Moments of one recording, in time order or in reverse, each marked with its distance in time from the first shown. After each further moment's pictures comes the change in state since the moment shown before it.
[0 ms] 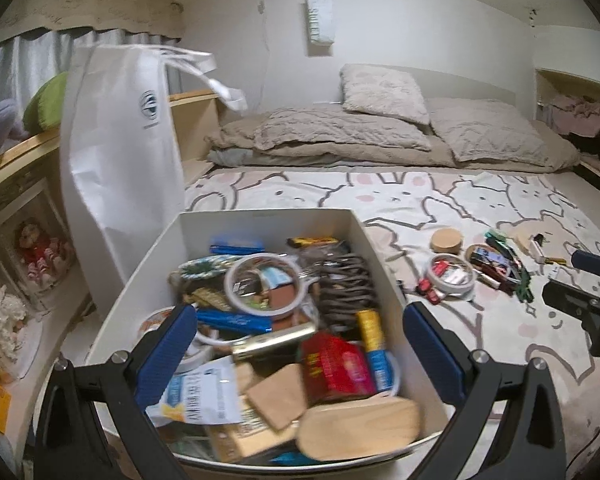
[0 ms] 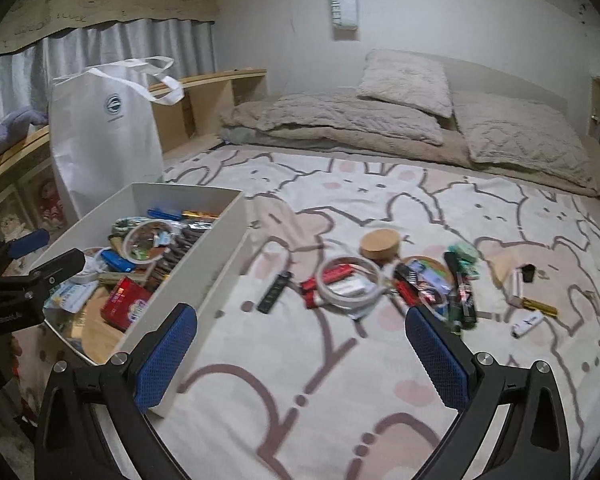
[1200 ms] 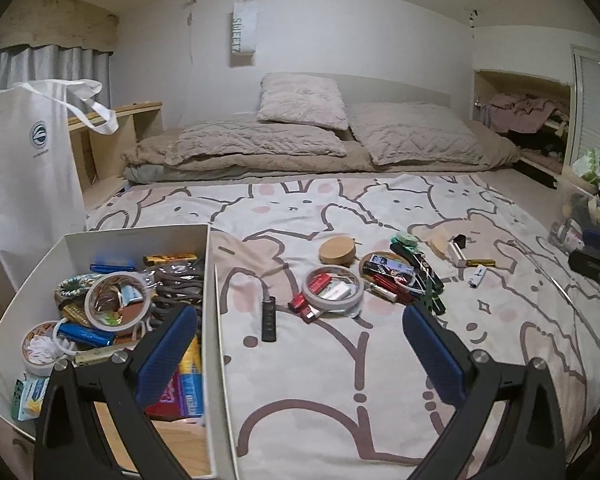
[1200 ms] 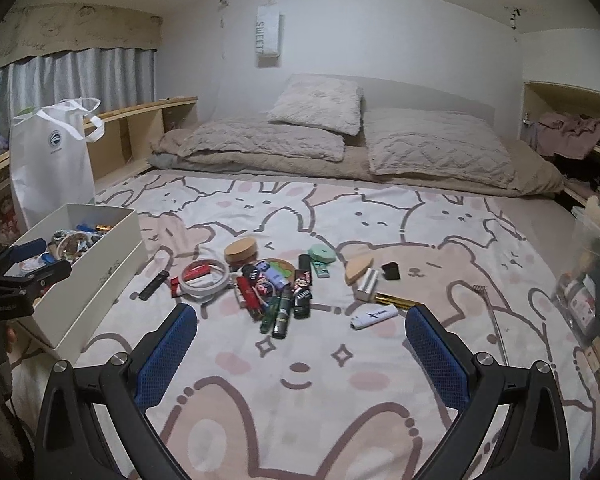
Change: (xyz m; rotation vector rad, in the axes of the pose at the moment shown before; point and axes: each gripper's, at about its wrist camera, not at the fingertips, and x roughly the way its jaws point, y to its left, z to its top) left arm 0.005 -0.122 0.003 0.043 -0.044 -0.214; right arm -0.087 -0.149 -0.031 0.035 -0.087 -0.189
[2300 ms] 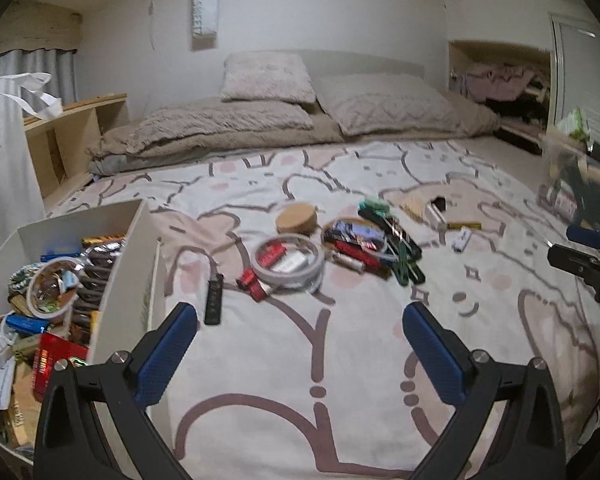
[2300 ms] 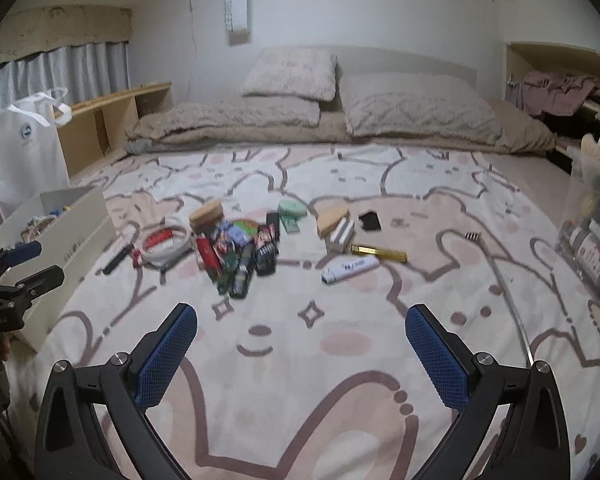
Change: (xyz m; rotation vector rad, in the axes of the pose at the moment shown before) left arm 0.046 -0.047 -0.031 0.074 0.074 -0.070; right arm 0.044 -0.037 -0.052 0.073 0.085 -0.024
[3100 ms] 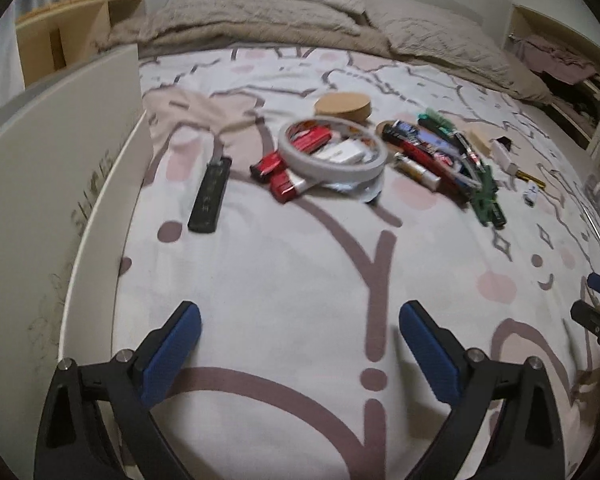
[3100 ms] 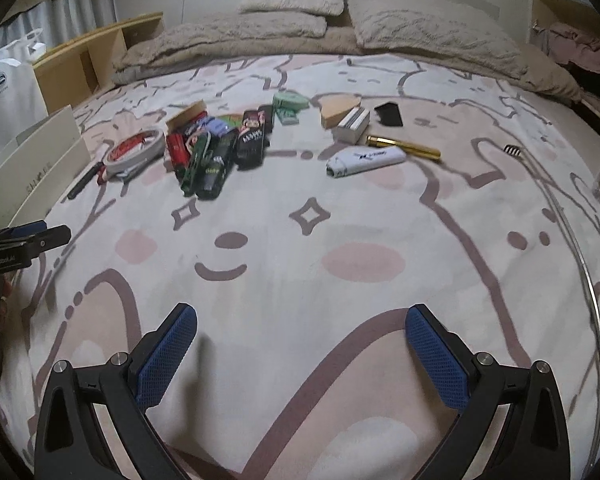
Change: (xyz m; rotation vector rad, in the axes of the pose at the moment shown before) left arm 0.099 0.034 -0.041 -0.175 0.321 0.037; right arm 0.077 -0.008 -0.046 -0.010 0.268 0.027
